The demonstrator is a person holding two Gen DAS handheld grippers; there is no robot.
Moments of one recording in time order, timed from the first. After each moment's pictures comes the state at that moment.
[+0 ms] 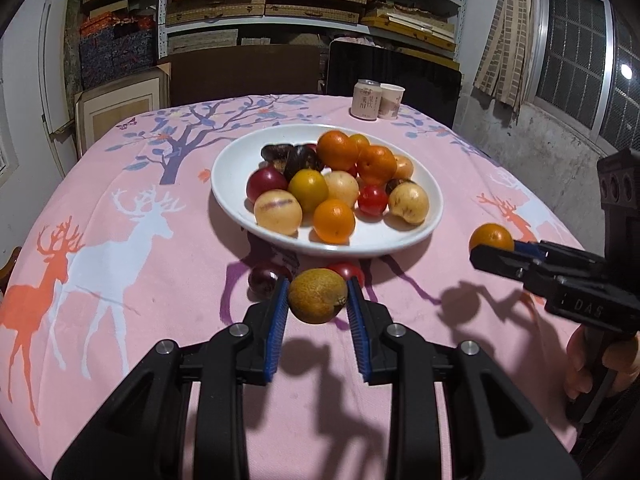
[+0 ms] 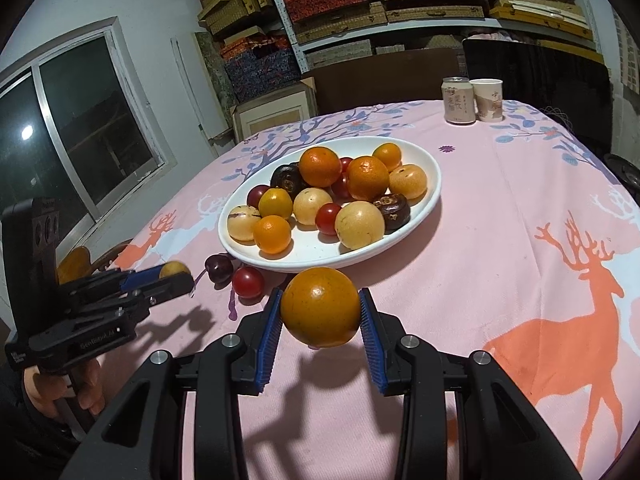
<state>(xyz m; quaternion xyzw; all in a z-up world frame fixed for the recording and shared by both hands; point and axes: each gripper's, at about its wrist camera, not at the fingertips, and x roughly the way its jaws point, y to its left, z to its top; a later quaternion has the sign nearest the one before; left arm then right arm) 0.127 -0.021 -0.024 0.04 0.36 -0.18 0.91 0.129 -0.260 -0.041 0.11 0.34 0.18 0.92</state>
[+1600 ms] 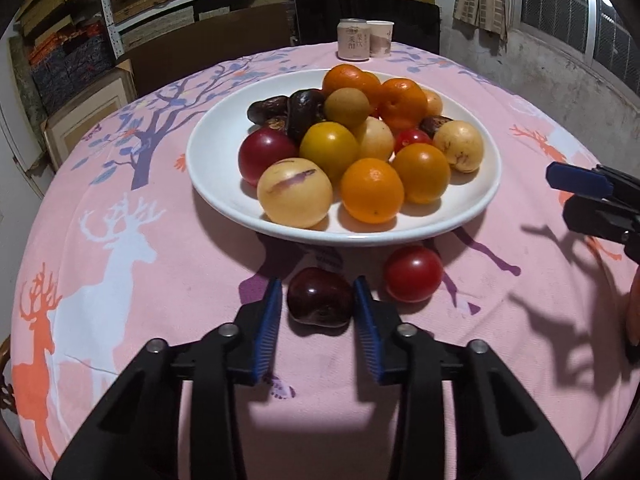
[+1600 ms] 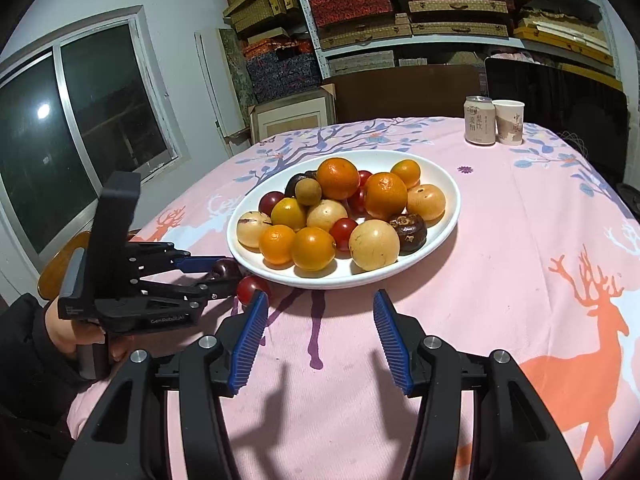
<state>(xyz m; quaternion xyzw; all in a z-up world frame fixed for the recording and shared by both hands) 0.186 -0.026 -0.068 0.14 0.42 -0.21 0.87 0.133 -0.256 -0.038 0.08 0.32 0.20 0.92</state>
